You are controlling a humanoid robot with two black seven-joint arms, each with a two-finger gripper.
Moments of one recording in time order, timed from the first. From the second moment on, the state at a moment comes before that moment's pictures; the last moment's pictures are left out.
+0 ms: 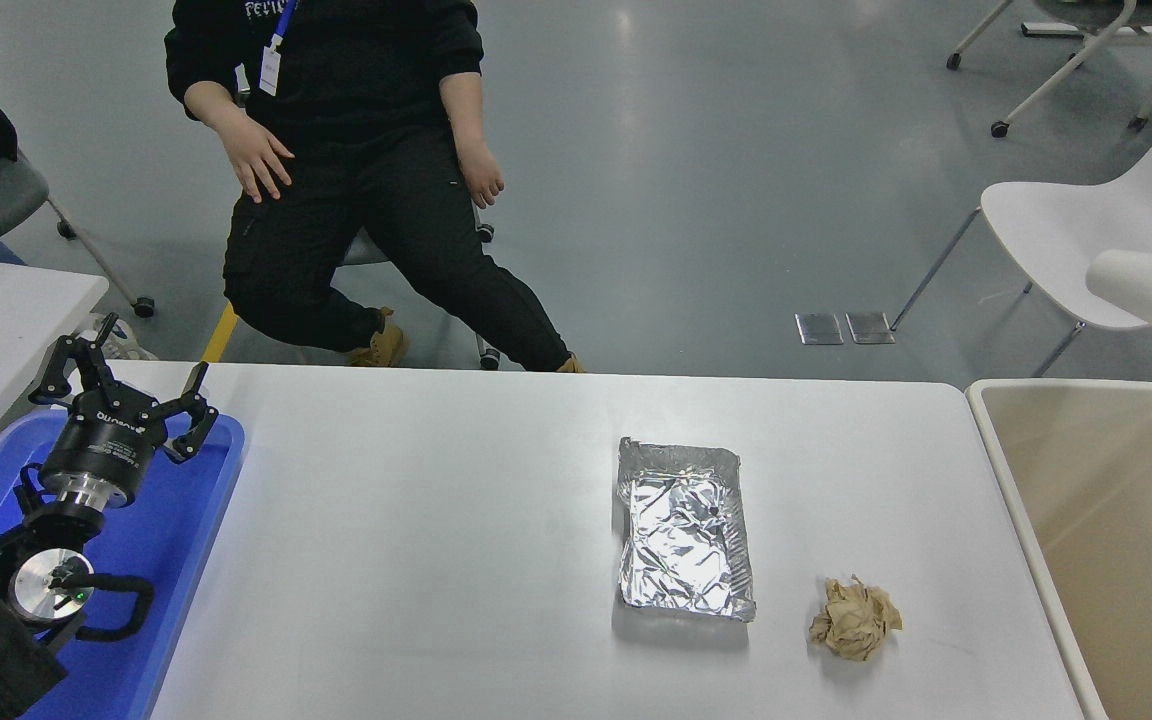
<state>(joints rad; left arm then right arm) -0.56 0.46 -0.57 -0.39 -0.24 -0.70 -0.60 0.84 -0.47 0.04 -0.01 0.04 0.13 0.24</state>
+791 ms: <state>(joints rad) -0.56 0.46 -0.57 -0.39 -0.24 -0.70 -0.60 0.71 -0.46 0.08 -0.03 0.00 0.00 0.06</state>
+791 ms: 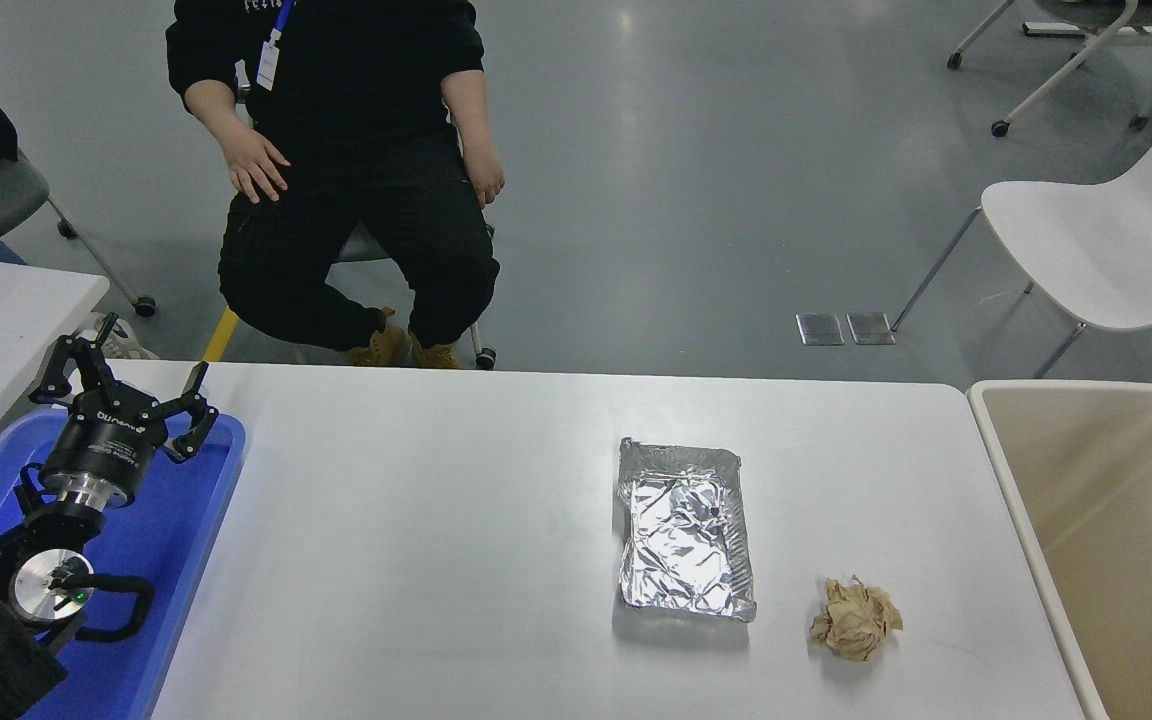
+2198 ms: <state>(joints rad) -0.56 0.46 -0.57 -0.39 -0.24 -0.70 -0.60 0.66 -0.39 -0.08 -0.02 -0.19 -0.11 0.04</state>
